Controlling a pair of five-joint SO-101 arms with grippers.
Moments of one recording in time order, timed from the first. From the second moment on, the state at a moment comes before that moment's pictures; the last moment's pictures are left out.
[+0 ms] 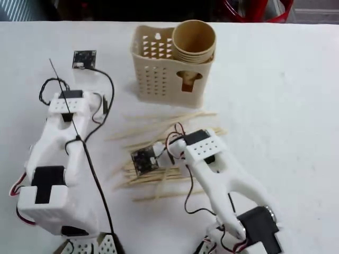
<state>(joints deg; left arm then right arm) -10.1 8.5 21.7 47.3 0.0 -27.7 -11.3 46.2 53.2 85.6</state>
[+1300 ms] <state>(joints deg) -10.1 8.5 21.7 47.3 0.0 -24.4 -28.6 29.5 62.9 40.2</state>
